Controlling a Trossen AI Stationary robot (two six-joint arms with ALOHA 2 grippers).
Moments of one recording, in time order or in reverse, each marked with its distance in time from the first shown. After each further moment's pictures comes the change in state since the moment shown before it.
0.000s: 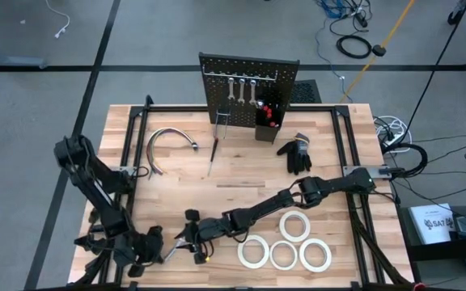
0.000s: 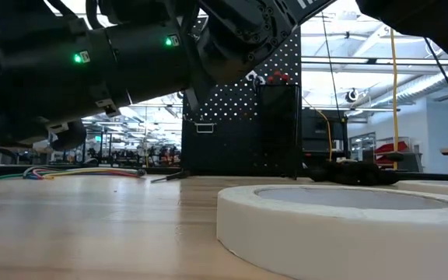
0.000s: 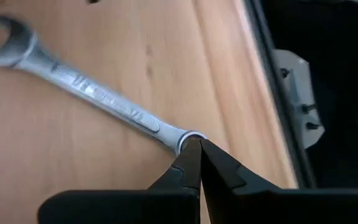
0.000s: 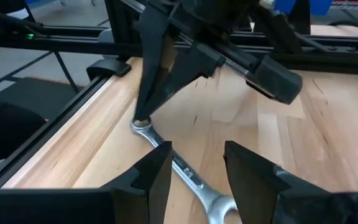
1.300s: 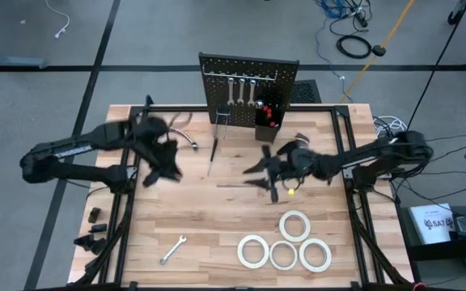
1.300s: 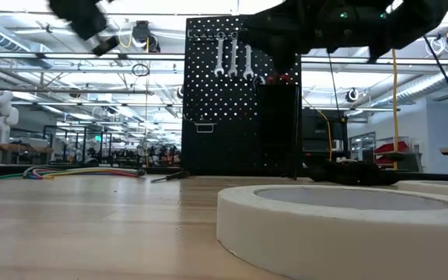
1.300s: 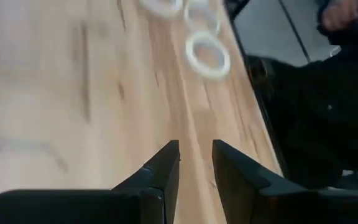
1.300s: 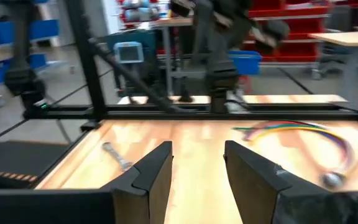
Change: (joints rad) left arm 1.451 -0.543 0.503 -1.105 0.912 1.086; right arm -0.278 -1.205 -1.372 0.408 -0.134 -0.014
